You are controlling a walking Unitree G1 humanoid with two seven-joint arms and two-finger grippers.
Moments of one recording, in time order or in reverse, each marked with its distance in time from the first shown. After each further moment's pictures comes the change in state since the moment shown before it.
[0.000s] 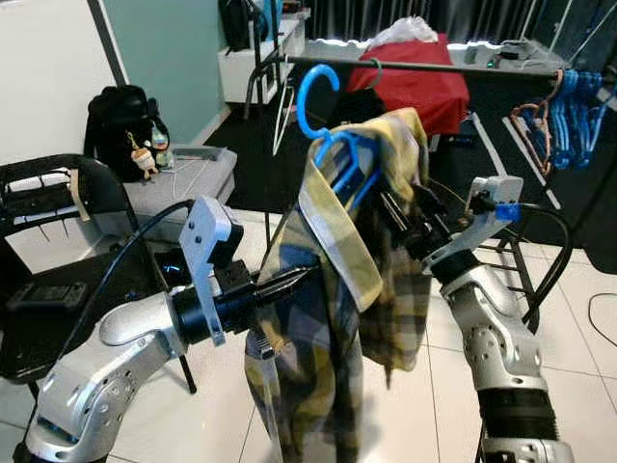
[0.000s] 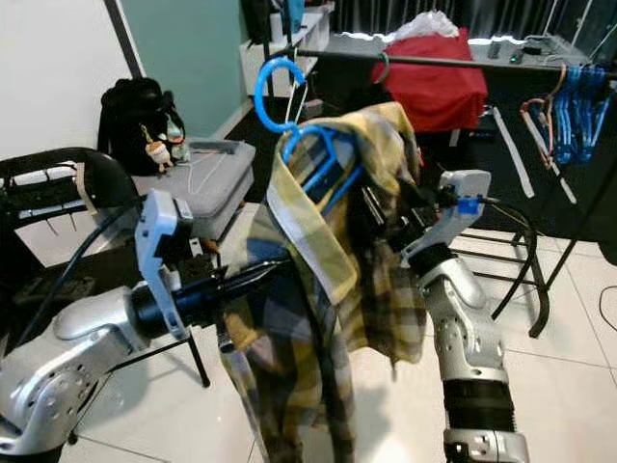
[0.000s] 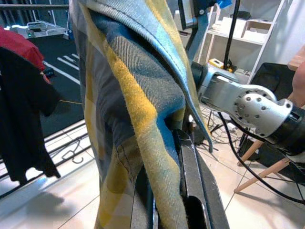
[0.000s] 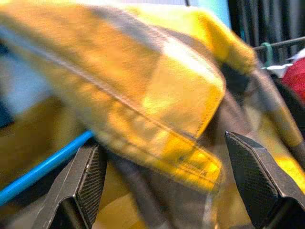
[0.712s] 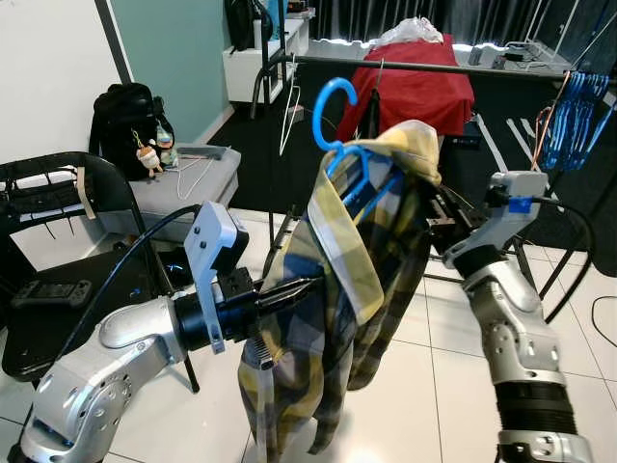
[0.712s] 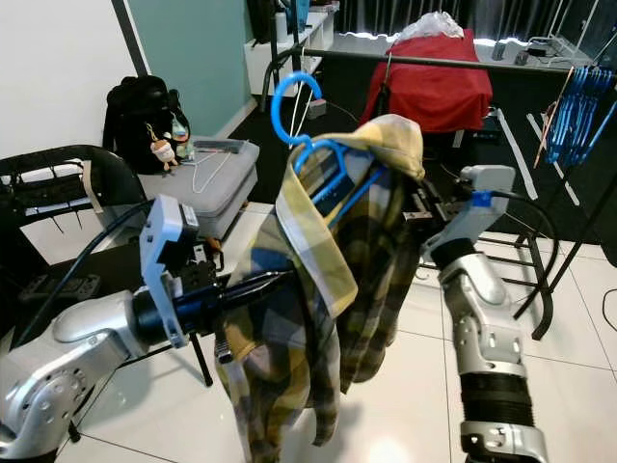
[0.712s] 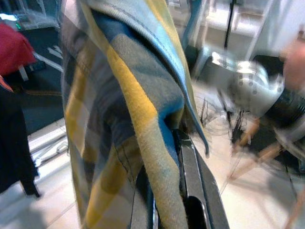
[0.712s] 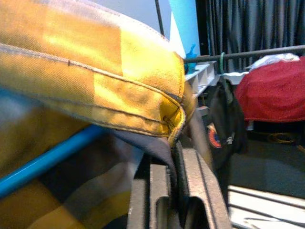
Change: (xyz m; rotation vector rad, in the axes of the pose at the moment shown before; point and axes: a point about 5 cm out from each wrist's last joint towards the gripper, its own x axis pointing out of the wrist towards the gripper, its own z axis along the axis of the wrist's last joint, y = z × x) left arm -0.005 -0.002 -0.007 0.039 0.110 -0.036; right arm -0.007 -0.030 0.017 -0.151 0.025 -0.105
